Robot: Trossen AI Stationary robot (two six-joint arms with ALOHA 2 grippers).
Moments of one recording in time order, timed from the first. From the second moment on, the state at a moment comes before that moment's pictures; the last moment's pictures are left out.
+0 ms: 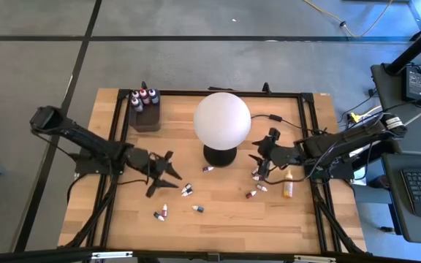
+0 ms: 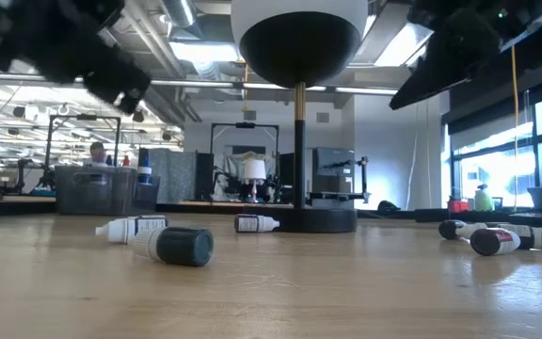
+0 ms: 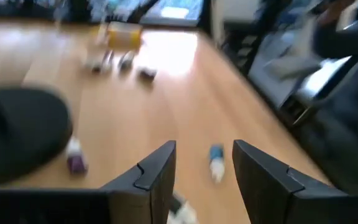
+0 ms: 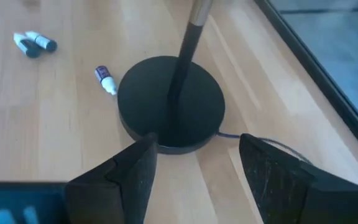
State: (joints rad) left arm -0.31 1.06 0.31 0.43 0.01 -0.18; right arm 0.27 1.10 0.70 -0.36 0.56 0.23
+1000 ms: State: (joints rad) left arm -0.75 1.61 0.93 -0.59 -0.01 -0.71; right arm 0.17 1.19 0.69 -0.28 0.55 0.15
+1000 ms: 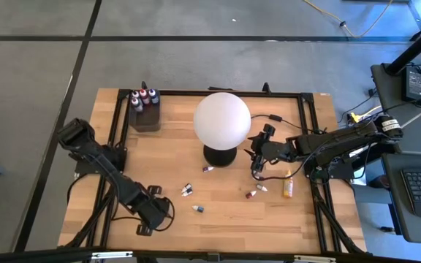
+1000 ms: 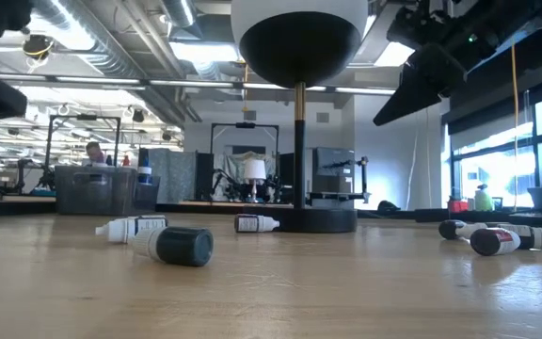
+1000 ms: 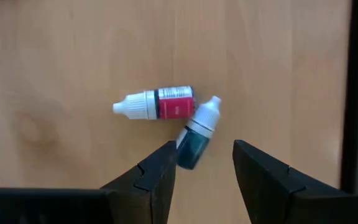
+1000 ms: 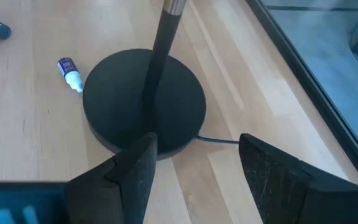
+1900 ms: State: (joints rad) left arm -0.77 1.71 0.93 -0.58 -0.04 -0.71; right arm 0.17 1.19 0.69 -0.28 0.55 0.18
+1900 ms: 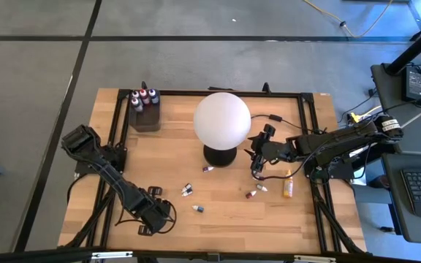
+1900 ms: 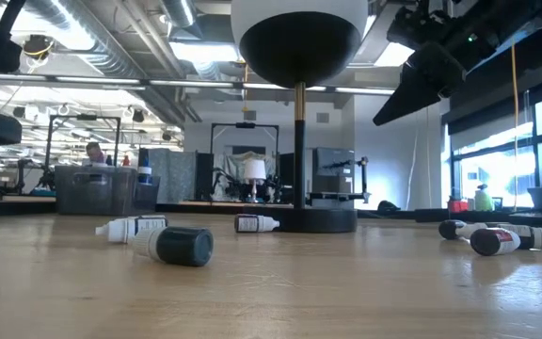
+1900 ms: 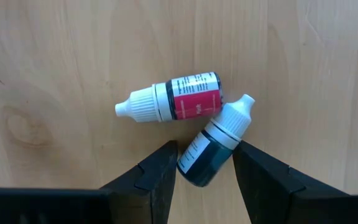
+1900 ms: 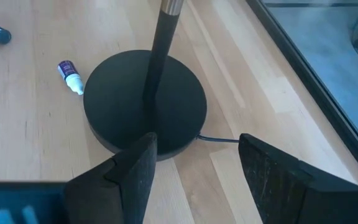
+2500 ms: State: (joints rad) left arm -0.77 1.72 0.93 -0.59 -0.05 -0.67; right arm 0.17 1.19 0.69 -0.28 0.55 0.18
